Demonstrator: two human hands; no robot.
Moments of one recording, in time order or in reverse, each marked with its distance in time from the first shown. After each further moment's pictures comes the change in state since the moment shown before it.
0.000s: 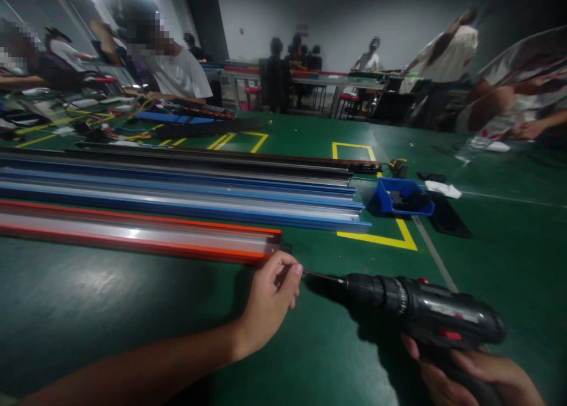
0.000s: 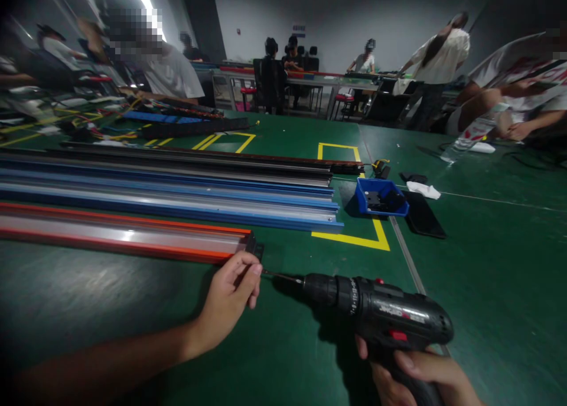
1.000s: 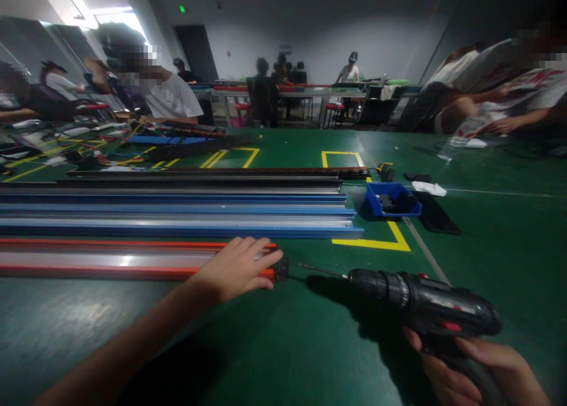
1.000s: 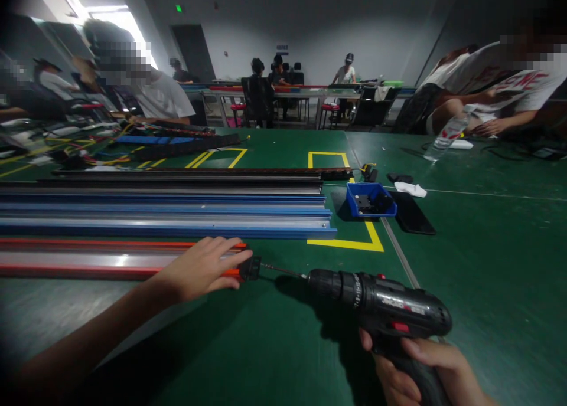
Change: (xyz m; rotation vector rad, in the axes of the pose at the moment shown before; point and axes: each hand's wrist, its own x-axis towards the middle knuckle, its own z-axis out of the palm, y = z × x) left_hand 0.070 0.037 -0.098 1.681 -0.597 0.647; right_hand 0.003 -0.006 -0.005 0.052 -0.009 -0.089
